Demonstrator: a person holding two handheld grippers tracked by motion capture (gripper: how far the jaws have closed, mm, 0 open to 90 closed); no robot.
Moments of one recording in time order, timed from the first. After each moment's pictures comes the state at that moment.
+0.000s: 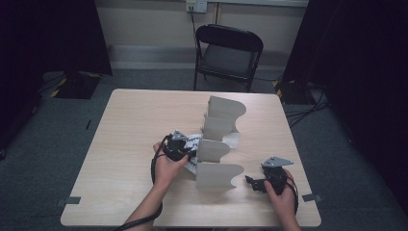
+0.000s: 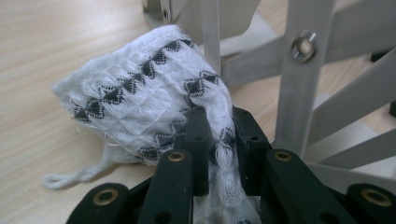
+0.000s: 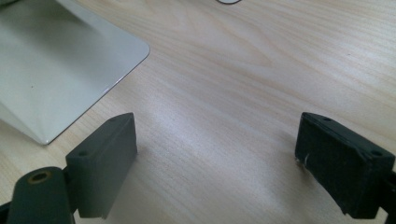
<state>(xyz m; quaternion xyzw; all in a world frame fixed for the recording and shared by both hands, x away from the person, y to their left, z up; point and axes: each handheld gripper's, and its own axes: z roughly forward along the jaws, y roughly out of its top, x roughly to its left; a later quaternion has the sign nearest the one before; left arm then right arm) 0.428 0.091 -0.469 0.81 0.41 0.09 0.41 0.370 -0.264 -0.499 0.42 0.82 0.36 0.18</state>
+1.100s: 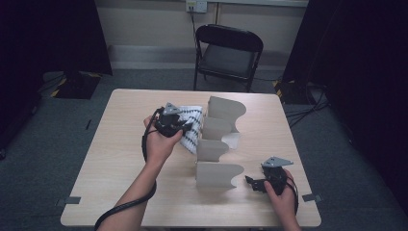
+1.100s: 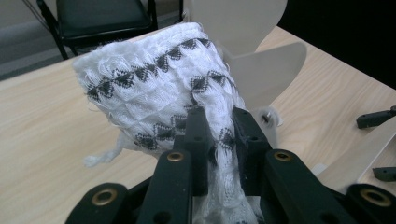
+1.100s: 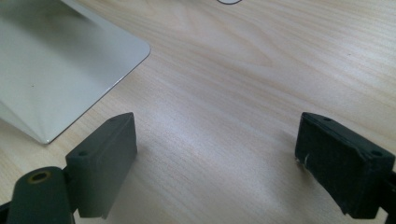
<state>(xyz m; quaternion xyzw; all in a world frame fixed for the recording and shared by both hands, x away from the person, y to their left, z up) 0.449 0.108 -0.368 0.79 0.38 0.17 0.45 0.370 -0.264 -0.499 0.42 0.82 0.36 0.18</state>
